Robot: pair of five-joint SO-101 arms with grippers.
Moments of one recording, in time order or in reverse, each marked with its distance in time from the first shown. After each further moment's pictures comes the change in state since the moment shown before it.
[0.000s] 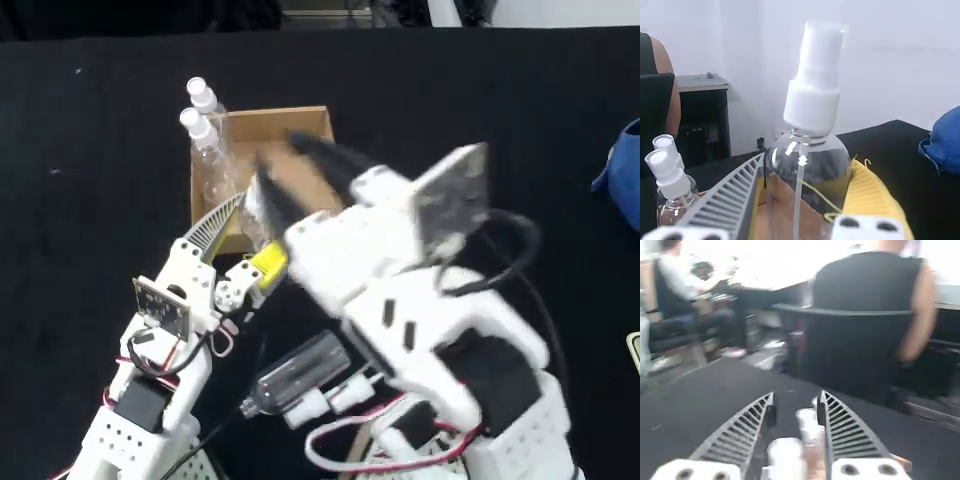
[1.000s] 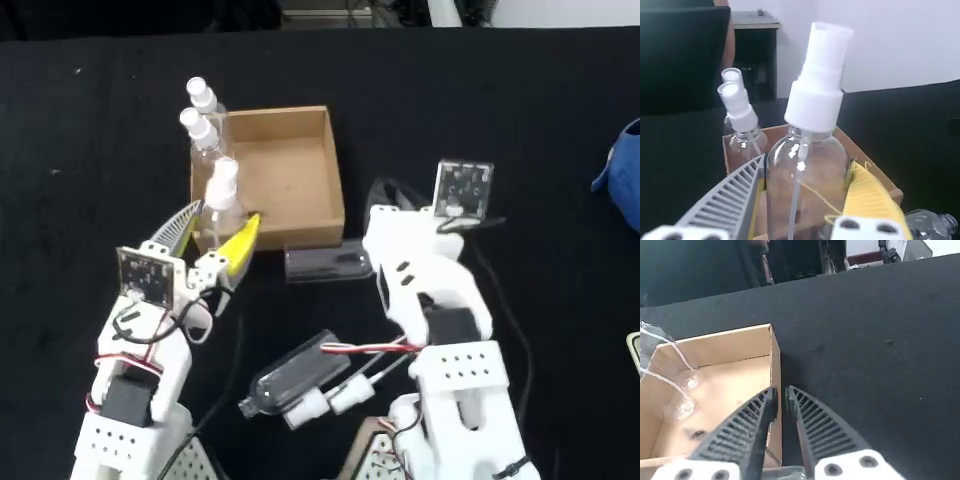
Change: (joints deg) left arm -12.1 0.0 -3.8 17.3 0.0; right arm 27.3 -0.4 51.8 -31.9 -6.2
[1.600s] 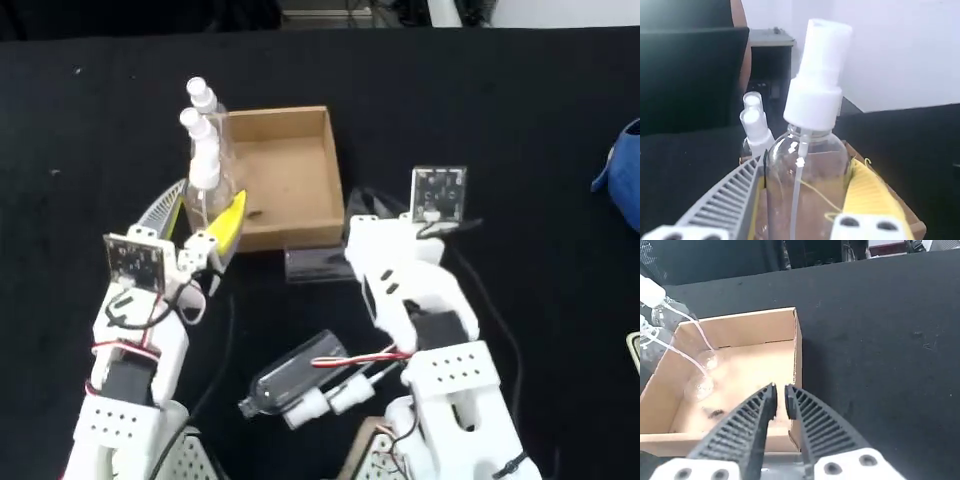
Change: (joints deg) left arm -3.4 15.1 -3.2 -16.3 0.0; right arm -5.2 0.0 2.1 -0.7 0.0
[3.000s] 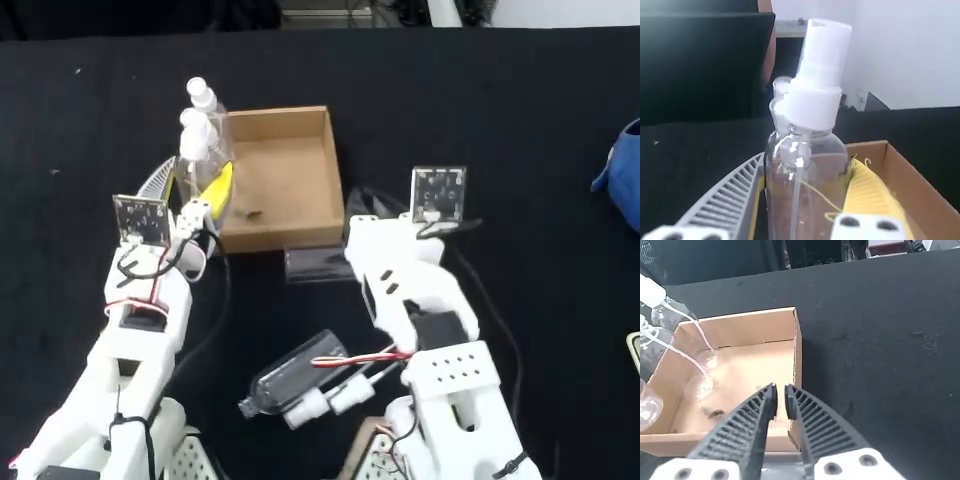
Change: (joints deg) left arm -5.2 48.1 -7.0 -40.0 0.0; right arm 0.0 0.0 0.0 0.0 0.0
